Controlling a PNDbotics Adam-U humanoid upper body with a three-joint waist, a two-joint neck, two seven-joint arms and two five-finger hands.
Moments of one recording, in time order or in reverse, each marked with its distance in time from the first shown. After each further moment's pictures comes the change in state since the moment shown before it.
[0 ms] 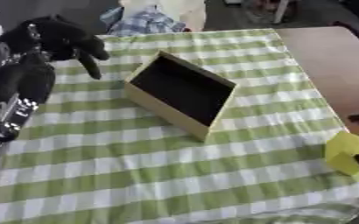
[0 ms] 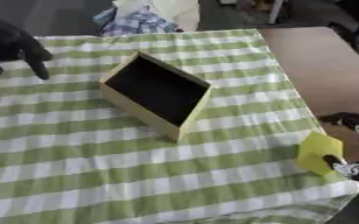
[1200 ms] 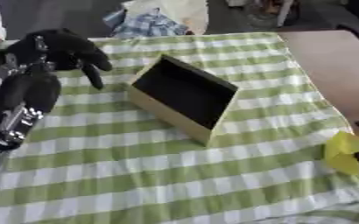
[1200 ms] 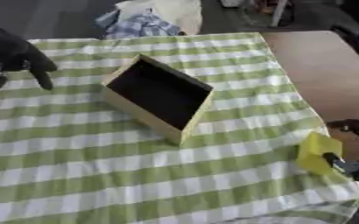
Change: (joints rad) left arm 0.009 -0.013 0.000 0.000 -0.010 0.020 -0.020; right arm -0.034 0.009 -0.002 0.081 0.035 0.021 -0.021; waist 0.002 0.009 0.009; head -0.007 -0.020
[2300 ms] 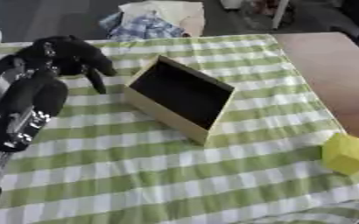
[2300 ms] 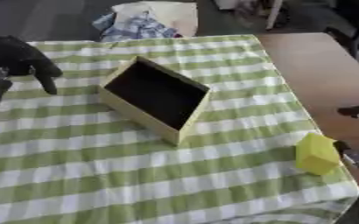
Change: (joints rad) left arm 0.015 -0.008 0.001 0.000 -0.017 0.018 -0.017; right arm 0.044 -0.001 -0.083 -0.103 0.011 -0.036 -0.004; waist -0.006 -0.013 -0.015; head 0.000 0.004
